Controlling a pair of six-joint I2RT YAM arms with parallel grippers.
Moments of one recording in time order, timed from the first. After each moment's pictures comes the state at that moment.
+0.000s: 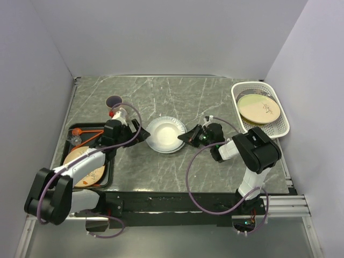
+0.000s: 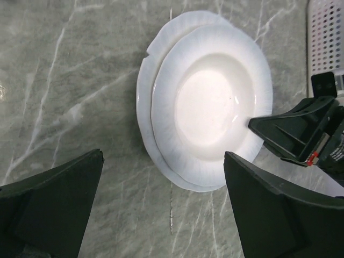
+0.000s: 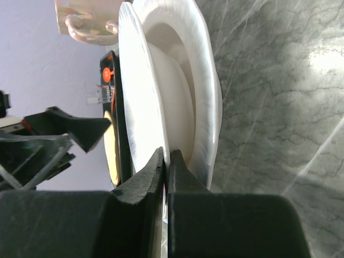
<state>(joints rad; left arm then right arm) -0.35 1.22 0.53 0.14 0.17 -0.71 0.42 1.79 0.50 0.92 -0.43 1.11</state>
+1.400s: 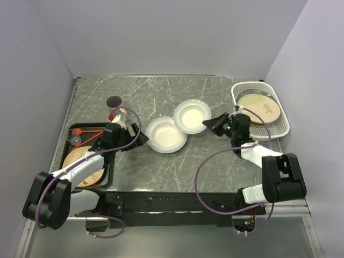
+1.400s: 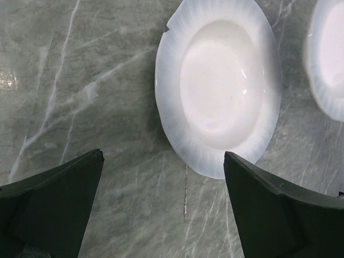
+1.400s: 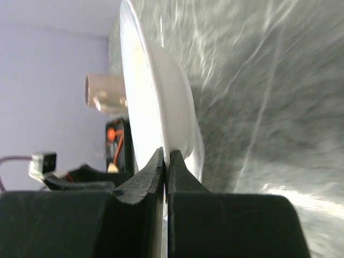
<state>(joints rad) -0.35 1.17 0.49 0.10 0.16 -0.69 0.12 1.38 0.52 0.52 -0.43 1.00</state>
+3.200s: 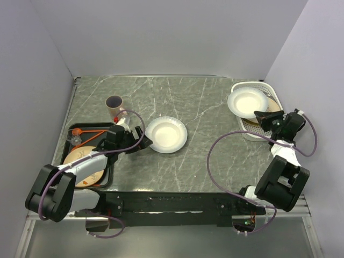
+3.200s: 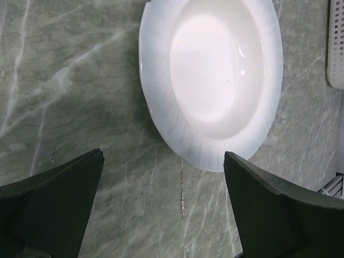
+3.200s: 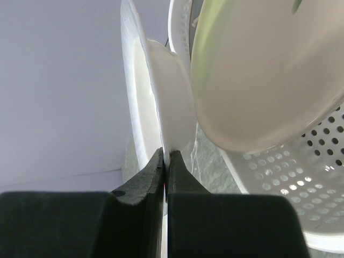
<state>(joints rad) -0.38 1.25 0.46 0.19 0.21 -0.70 -0.56 1.32 0.69 0.26 -0.59 1.01</state>
